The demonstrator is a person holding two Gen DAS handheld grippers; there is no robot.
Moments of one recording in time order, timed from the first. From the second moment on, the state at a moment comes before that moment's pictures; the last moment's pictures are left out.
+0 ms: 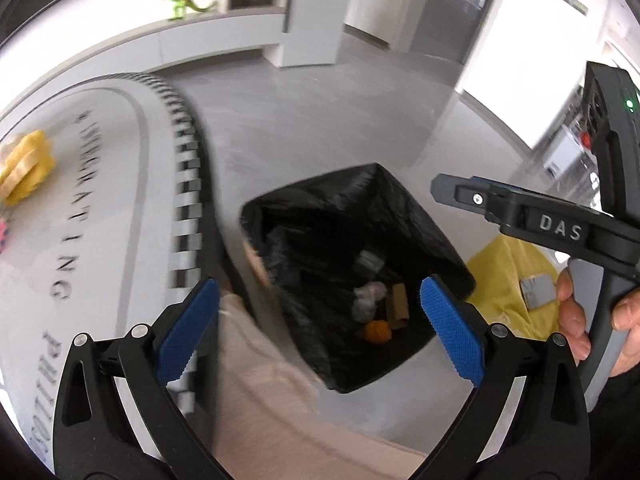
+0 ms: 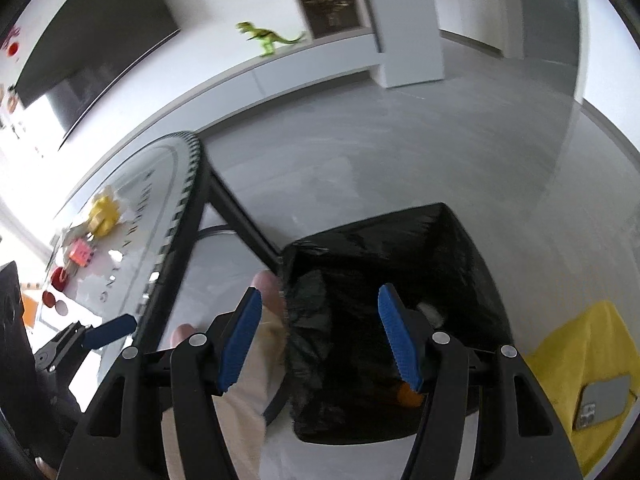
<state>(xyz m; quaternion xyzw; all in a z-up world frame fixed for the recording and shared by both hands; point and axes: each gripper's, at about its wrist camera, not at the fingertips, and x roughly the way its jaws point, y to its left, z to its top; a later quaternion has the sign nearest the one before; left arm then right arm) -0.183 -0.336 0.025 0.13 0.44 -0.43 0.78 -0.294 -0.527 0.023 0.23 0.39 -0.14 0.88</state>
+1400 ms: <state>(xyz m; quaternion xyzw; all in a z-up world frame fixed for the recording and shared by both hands) 0.017 -0.116 0.023 0.01 0.44 -0.17 0.88 0.014 -0.305 0.052 0.04 0.42 0.11 0.90</state>
